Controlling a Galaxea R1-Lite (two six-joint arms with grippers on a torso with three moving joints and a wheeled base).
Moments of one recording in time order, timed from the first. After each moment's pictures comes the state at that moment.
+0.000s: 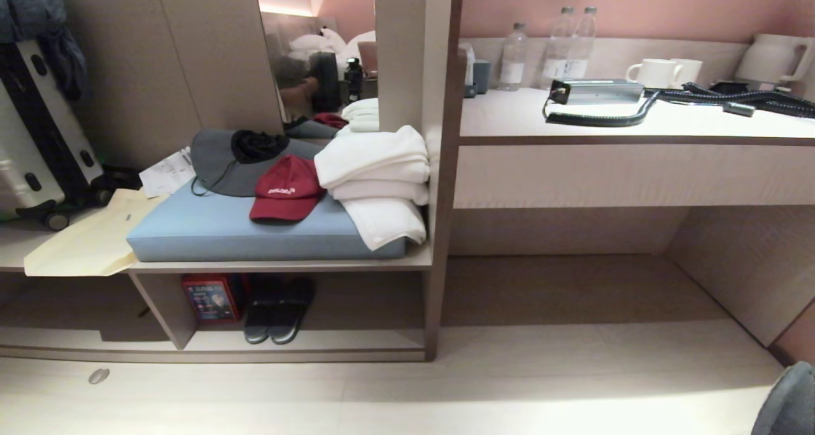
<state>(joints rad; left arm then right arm) 0.00 0.00 0.00 0.00 0.00 -0.02 0.00 0.00 0.00 0.01 0.01 -0.06</state>
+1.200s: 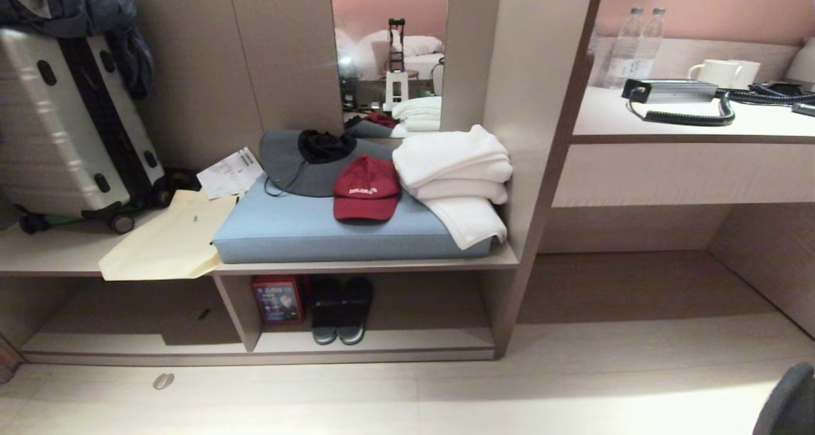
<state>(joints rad) 0.00 0.00 0.00 0.00 0.00 -0.02 0.00 0.00 0.00 0.01 0.01 -0.06</state>
